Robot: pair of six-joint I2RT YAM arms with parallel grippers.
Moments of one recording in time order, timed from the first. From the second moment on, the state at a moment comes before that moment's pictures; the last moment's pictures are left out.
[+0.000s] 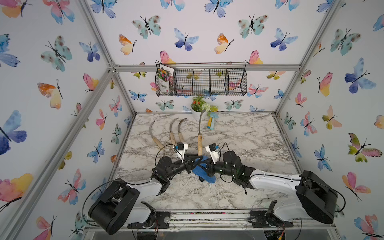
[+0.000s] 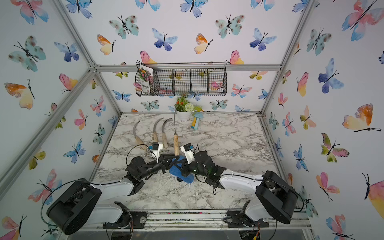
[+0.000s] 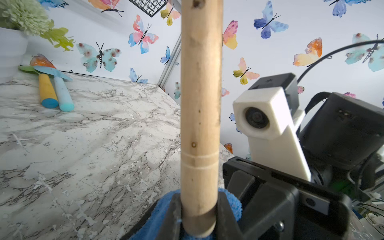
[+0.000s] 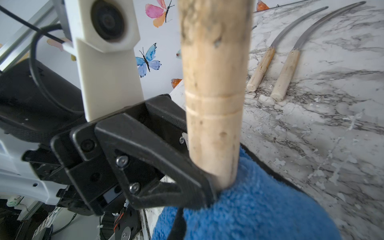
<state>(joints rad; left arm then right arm) -0.58 1.32 0.28 1.06 0.54 -0.58 0.96 1.41 0.65 0.45 -0.26 0.51</state>
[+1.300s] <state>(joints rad) -0.76 1.33 0.45 0.70 0.34 -0.41 0.65 1.34 0.41 0.56 -0.35 0.60</state>
